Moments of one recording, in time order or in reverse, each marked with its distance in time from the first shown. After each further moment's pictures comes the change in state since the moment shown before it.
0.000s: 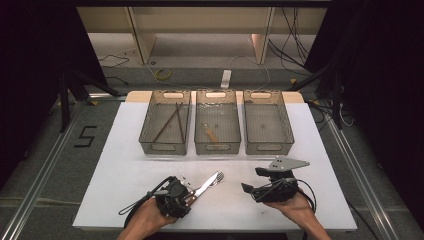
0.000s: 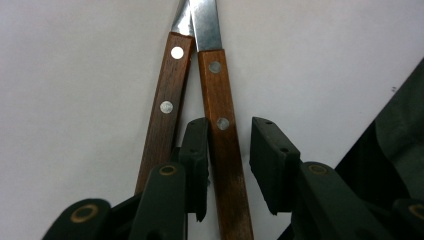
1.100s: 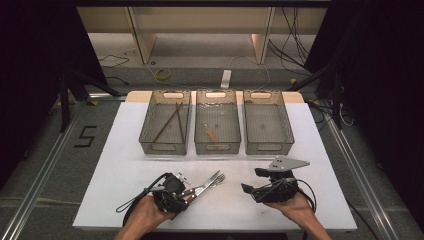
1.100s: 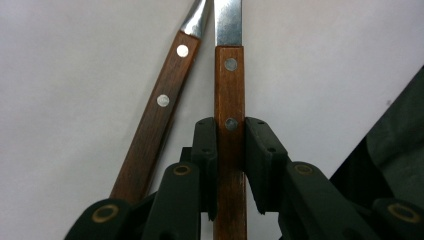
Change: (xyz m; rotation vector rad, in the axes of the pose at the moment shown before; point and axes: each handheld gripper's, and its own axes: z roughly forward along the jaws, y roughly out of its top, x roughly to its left) left arm 0.014 0.000 -0.011 -0.056 -0.058 -0.075; right arm 0.000 0.000 0.000 -0.001 0.014 0.000
